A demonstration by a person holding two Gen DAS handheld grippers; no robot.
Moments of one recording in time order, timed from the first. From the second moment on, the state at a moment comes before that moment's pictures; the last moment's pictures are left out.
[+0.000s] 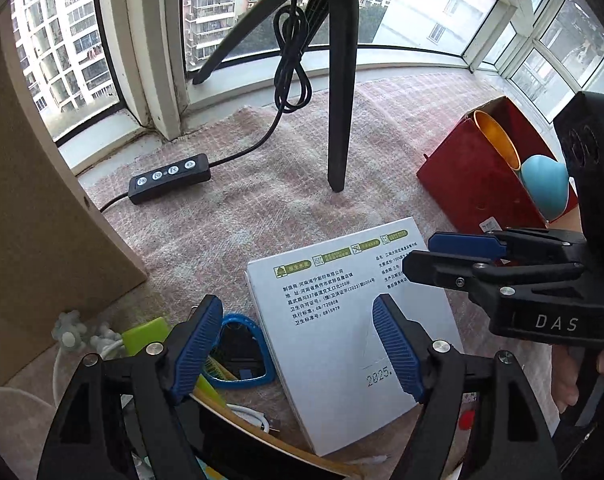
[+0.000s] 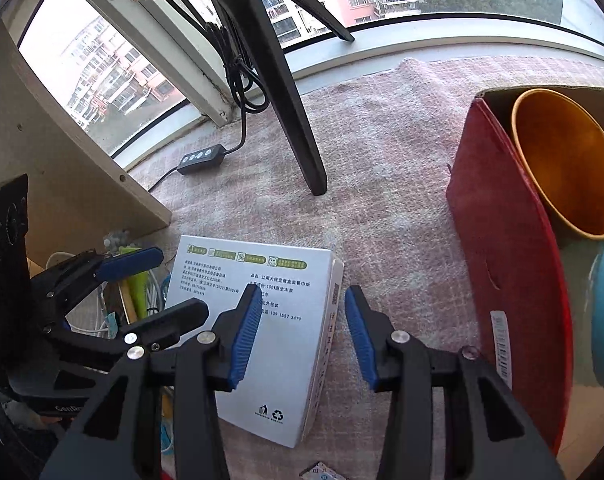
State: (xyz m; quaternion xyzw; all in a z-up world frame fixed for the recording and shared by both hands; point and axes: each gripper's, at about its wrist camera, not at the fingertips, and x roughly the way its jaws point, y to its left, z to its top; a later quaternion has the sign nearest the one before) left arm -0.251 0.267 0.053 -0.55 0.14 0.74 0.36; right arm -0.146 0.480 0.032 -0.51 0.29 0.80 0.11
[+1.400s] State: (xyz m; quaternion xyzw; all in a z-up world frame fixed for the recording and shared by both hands) left arm -0.104 0.217 0.120 -0.49 0.12 0.76 0.42; right arm -0.043 0.408 0.097 -0.47 0.22 0.86 0.00
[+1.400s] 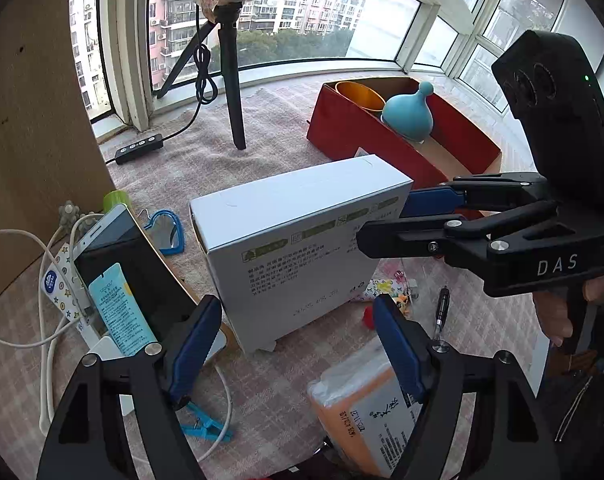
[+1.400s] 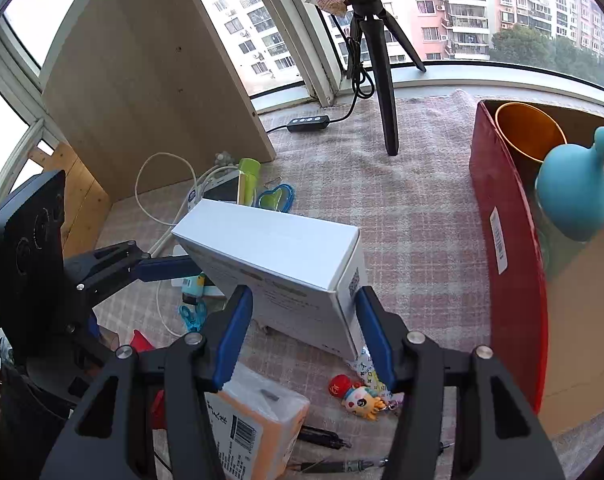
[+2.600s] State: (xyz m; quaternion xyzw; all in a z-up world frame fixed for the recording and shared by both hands) left arm -0.154 0.179 0.122 -0.48 0.04 0.80 0.37; right arm -0.056 0.406 0.071 -0.48 0.13 0.87 0.00
